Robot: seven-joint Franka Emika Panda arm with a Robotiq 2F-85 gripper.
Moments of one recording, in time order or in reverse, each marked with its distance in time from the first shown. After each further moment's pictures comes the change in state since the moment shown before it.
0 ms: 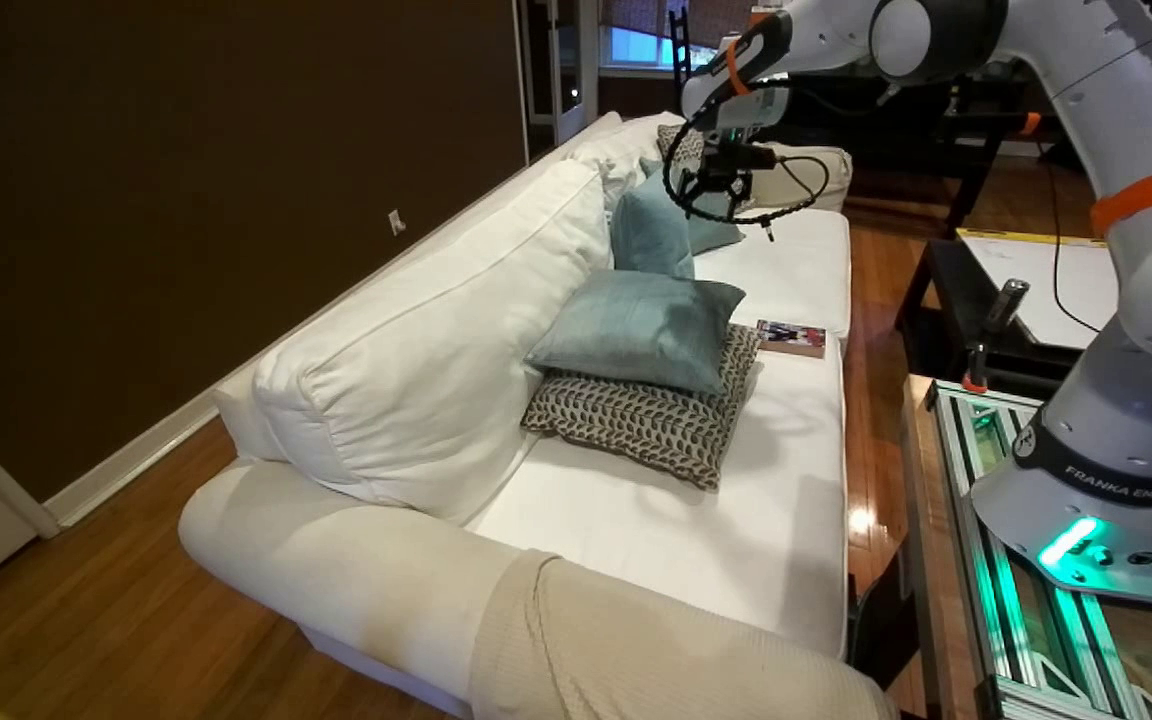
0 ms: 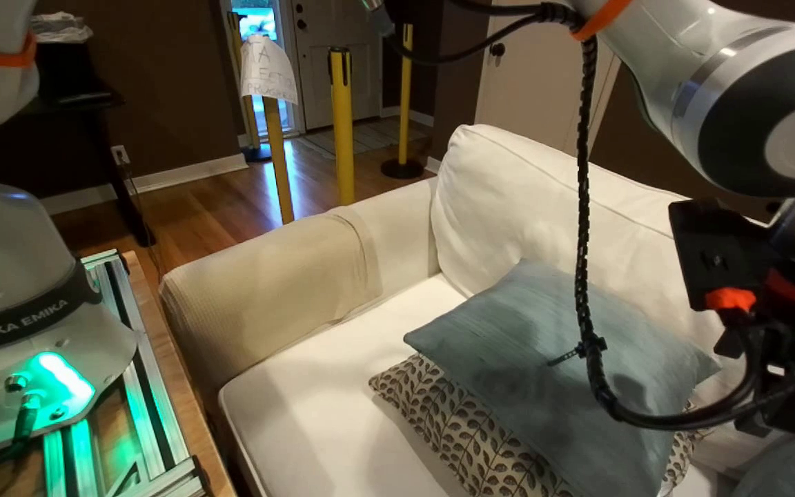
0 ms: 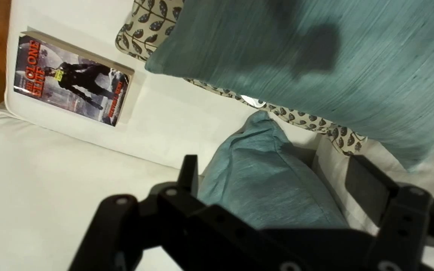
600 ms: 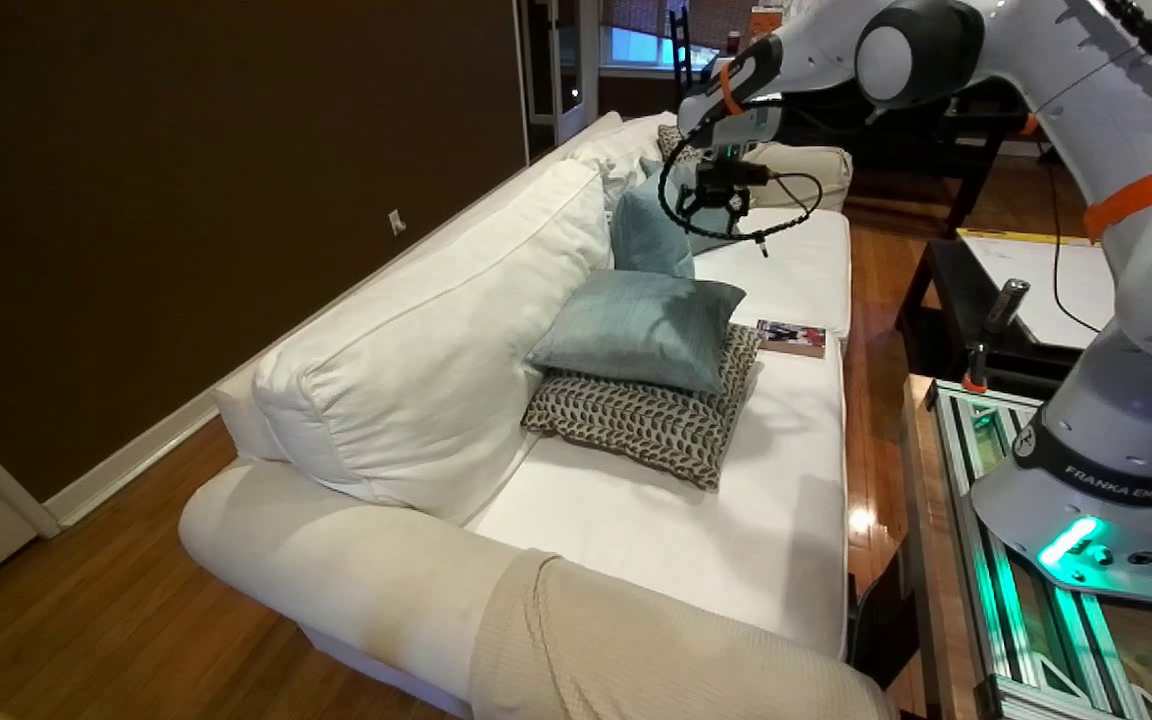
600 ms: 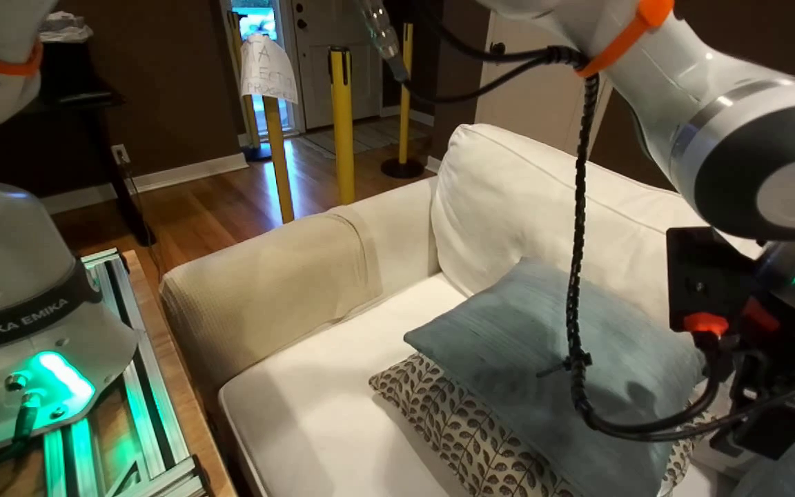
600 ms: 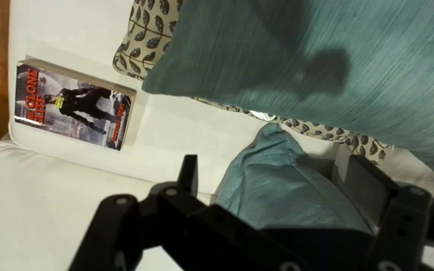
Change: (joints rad) arm -0.022 0.086 0.015 0.069 0.004 -0.029 0.085
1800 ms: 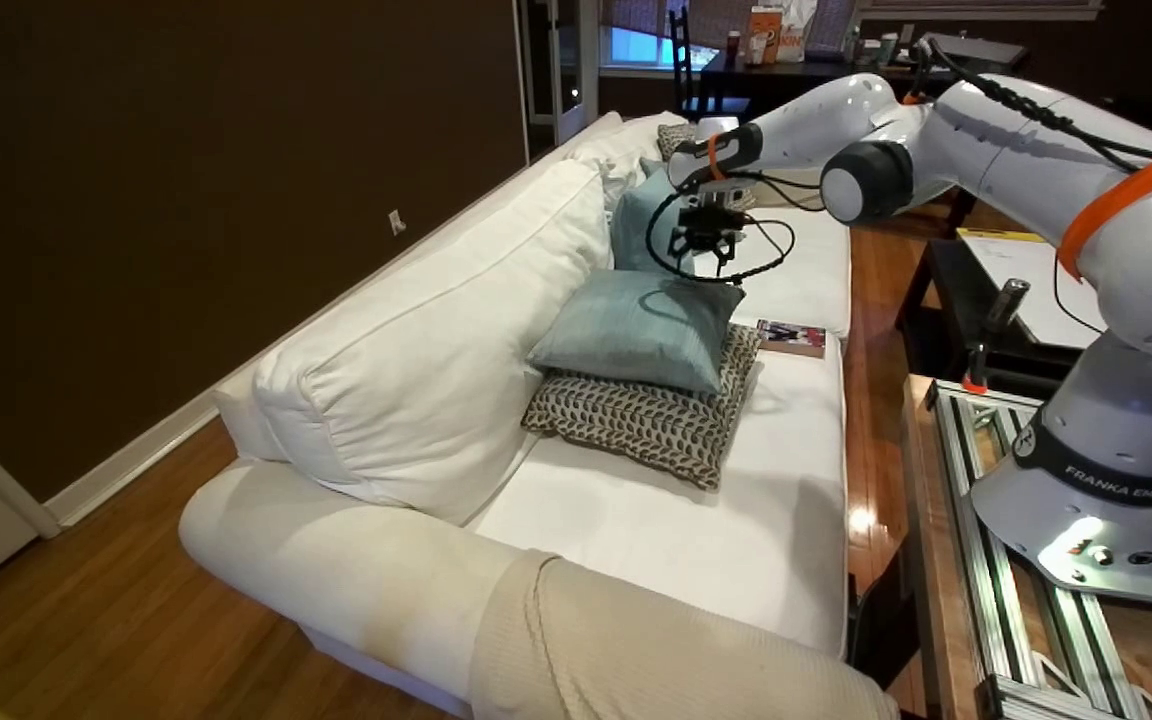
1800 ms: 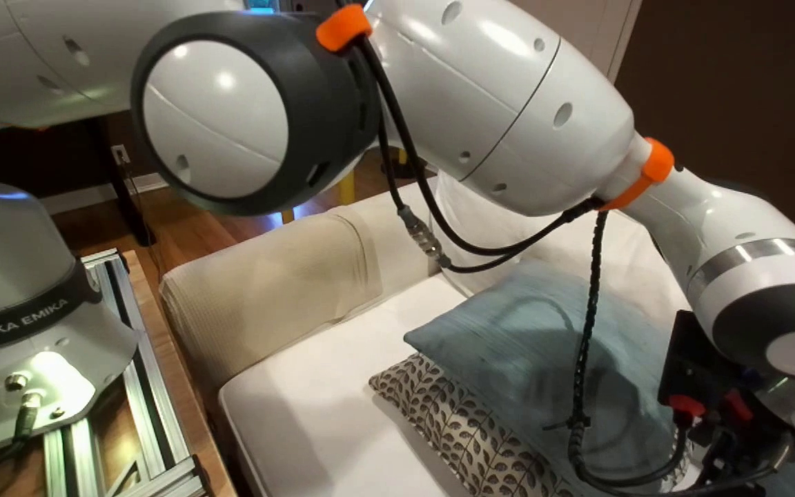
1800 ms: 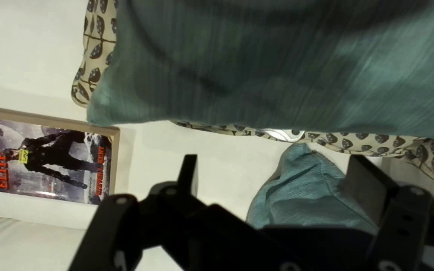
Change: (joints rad) arm -0.126 0.471 0.046 0.609 0.020 -0.223 0.190
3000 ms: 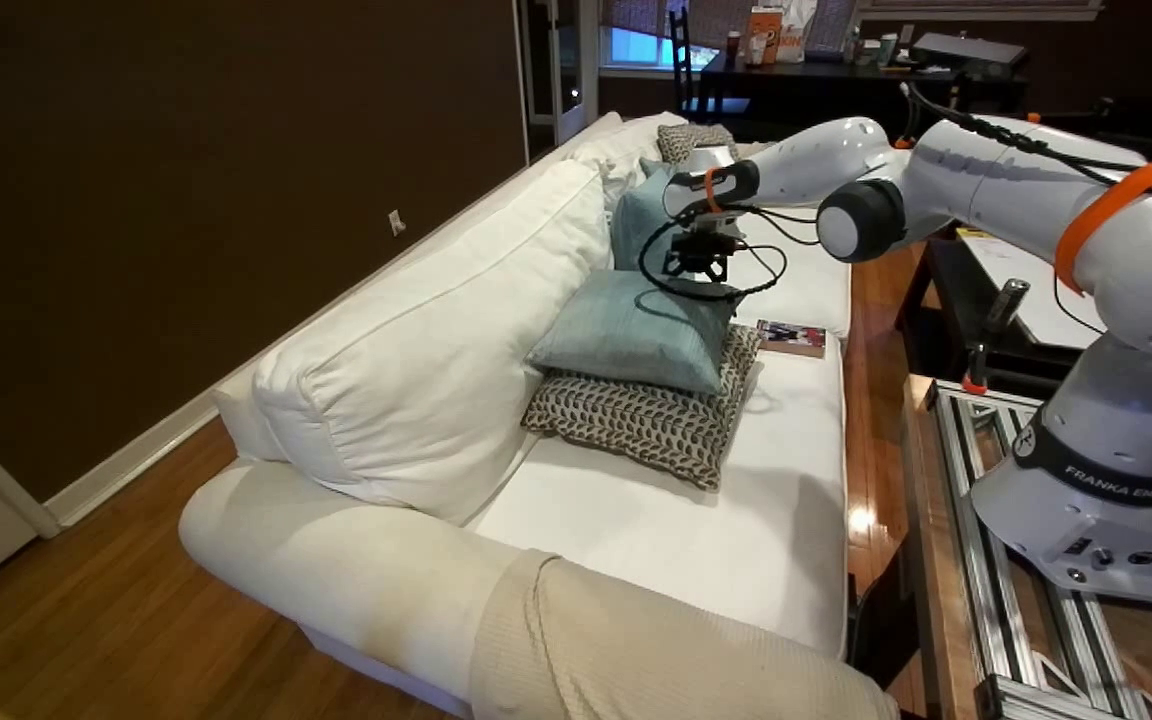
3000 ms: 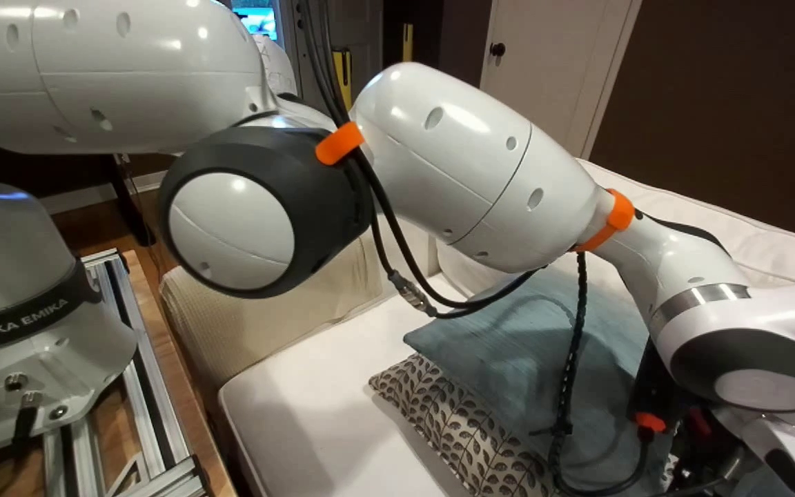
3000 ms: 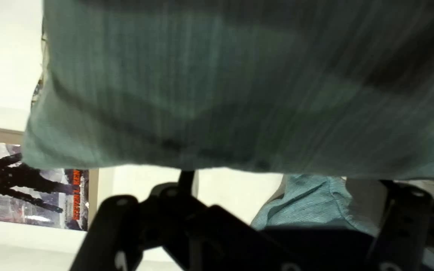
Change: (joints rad) arm -0.025 0.157 0.066 0.161 -0.080 0.028 0.063
